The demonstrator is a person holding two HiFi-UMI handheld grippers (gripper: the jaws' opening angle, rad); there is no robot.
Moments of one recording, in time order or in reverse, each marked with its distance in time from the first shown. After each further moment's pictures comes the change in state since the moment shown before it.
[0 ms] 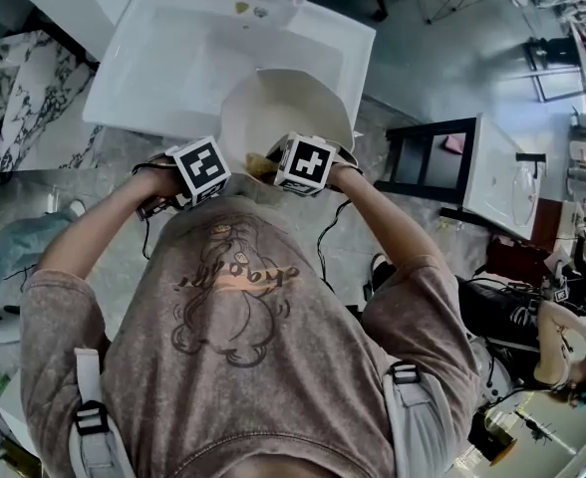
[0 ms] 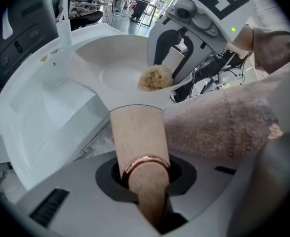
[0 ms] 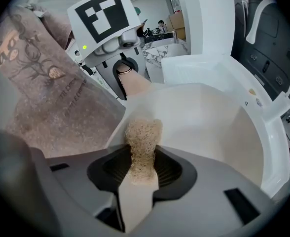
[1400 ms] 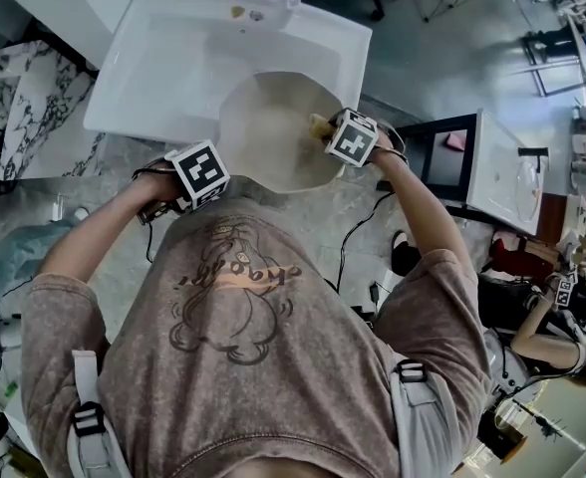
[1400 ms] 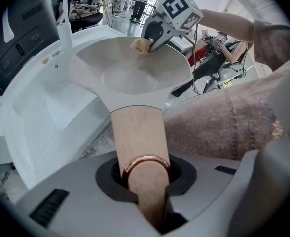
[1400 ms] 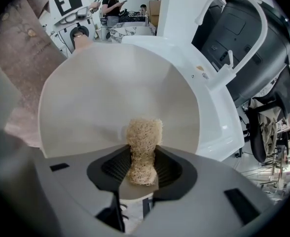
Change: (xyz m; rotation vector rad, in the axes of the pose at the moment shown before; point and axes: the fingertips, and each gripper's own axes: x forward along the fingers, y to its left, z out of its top) left arm -0.002 0.001 0.003 0.009 -0.012 0.028; right arm -0.053 -0.118 -0.126 0.085 0.188 -0.388
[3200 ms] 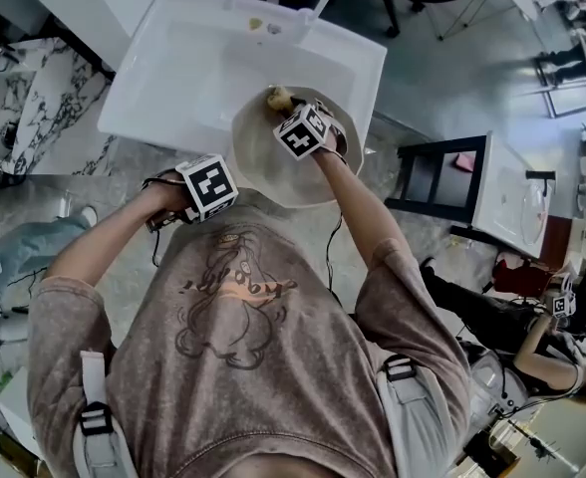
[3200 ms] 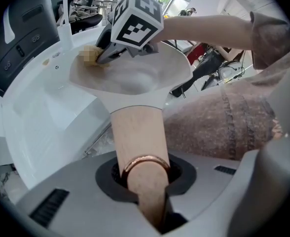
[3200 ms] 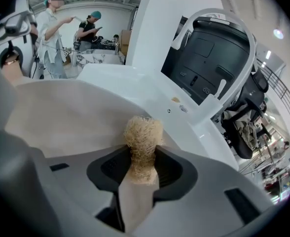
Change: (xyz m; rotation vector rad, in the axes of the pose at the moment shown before) left arm 0.002 0.003 -0.001 0.008 -0.010 0.007; right arm 0.049 -0.064 0.148 0.207 -0.348 -0.306
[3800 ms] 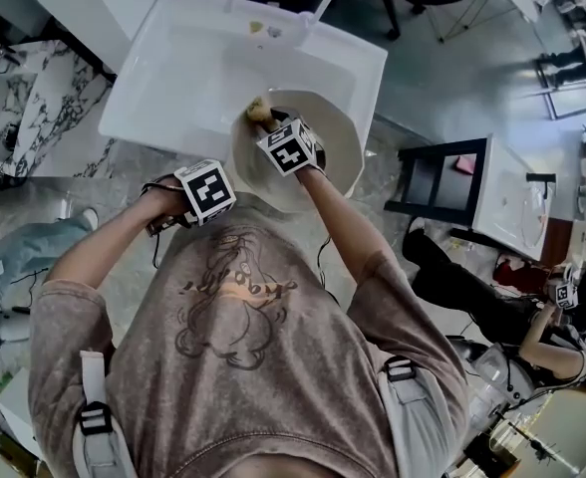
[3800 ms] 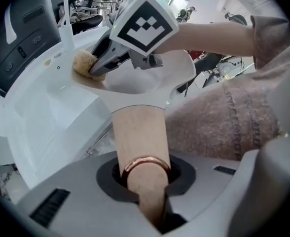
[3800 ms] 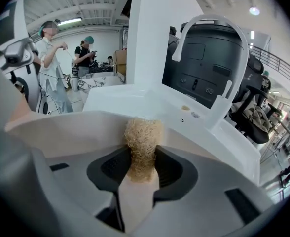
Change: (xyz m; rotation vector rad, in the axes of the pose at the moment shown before) left arm 0.008 0.007 -0.007 -0.002 0.001 0.020; right arm -0.008 0.047 0.037 0.189 -0.165 0.095
